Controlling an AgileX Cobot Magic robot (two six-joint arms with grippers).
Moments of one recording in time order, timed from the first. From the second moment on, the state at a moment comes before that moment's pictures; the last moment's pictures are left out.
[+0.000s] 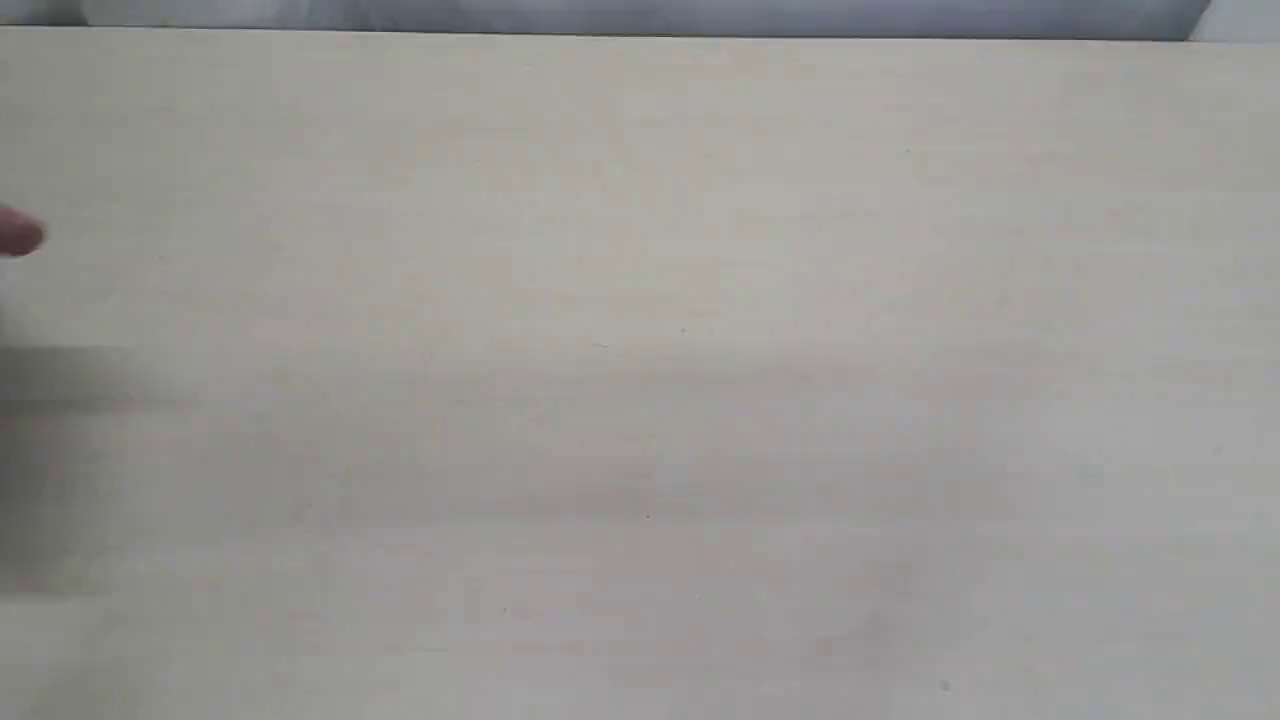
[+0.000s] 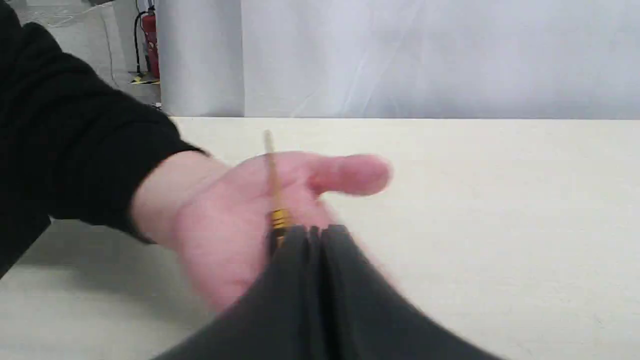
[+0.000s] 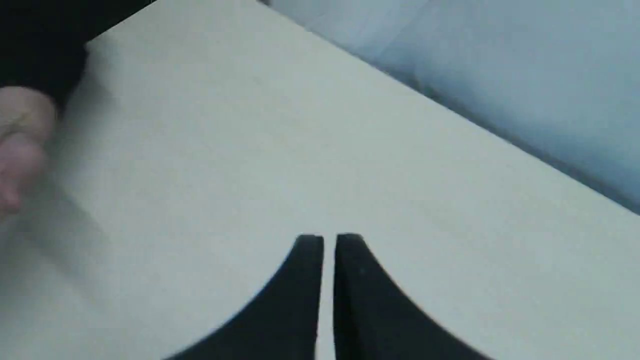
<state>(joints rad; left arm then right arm) 0.07 0.00 0.00 0.07 0.26 -0.07 0.67 1.73 -1.69 0.00 0.67 0.07</state>
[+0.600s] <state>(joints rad) 0.07 0.00 0.00 0.07 0.26 -0.07 0.54 0.99 -1.20 -0.03 0.70 0.06</state>
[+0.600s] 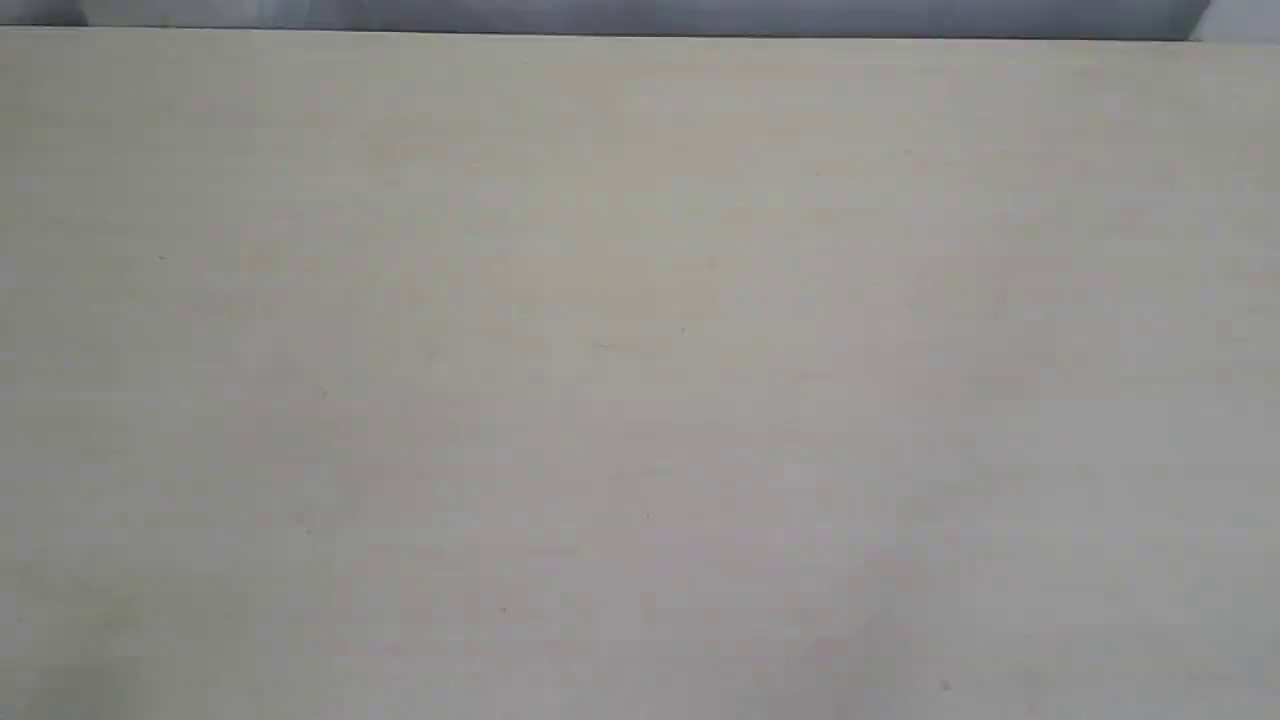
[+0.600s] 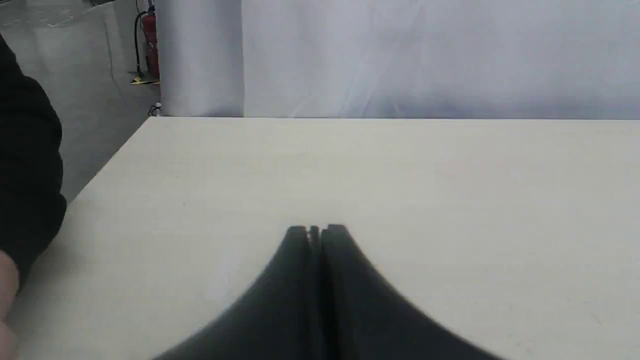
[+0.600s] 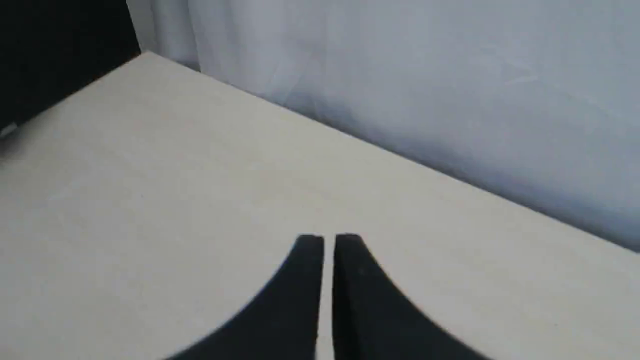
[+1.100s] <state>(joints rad) 0.07 0.00 0.00 0.07 0.26 -0.07 0.35 0.58 -0.96 -0.13 0.49 0.01</state>
